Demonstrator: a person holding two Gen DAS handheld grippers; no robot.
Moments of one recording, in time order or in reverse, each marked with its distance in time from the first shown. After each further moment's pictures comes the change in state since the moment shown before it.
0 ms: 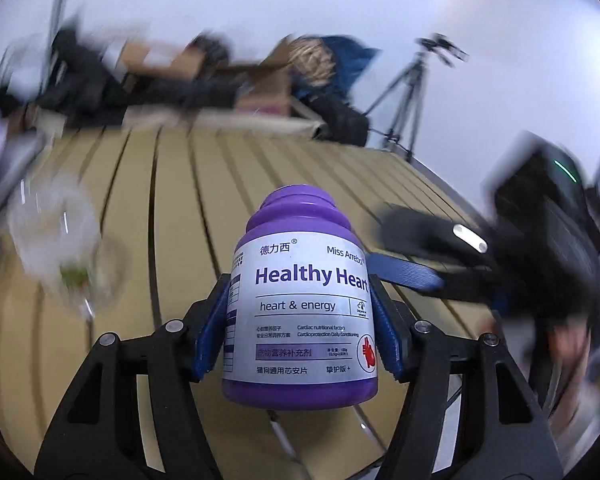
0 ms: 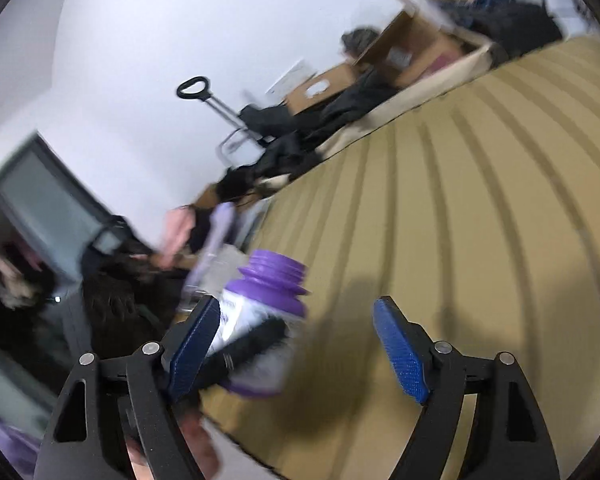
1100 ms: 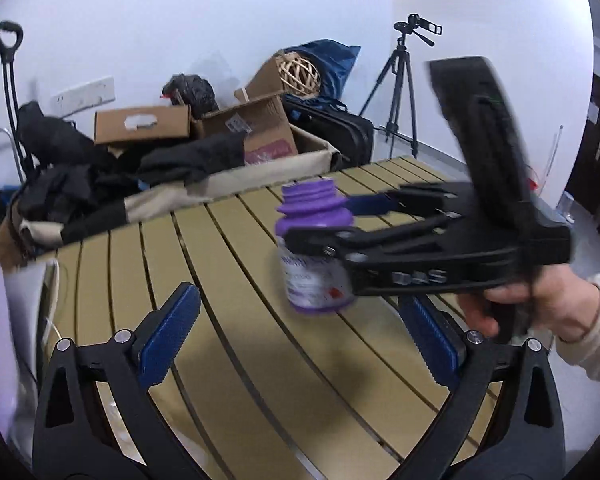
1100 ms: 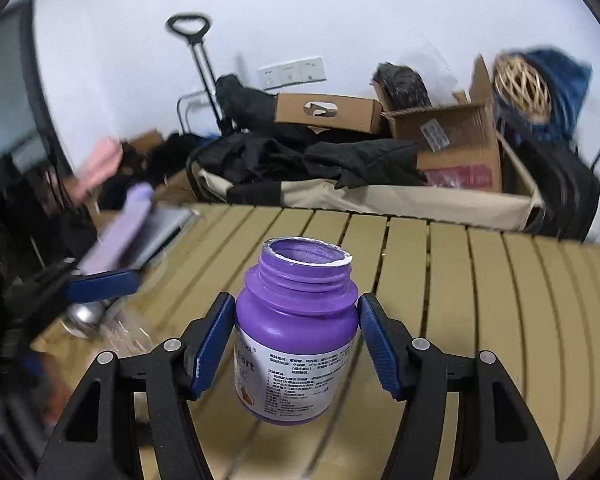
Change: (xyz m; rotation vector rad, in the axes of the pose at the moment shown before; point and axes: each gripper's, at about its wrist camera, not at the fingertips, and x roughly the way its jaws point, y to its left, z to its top) left arm 0.023 0.064 0.092 0.210 0.029 0.002; right arm 0.124 0.050 0.106 -0.552 0.033 -0.469
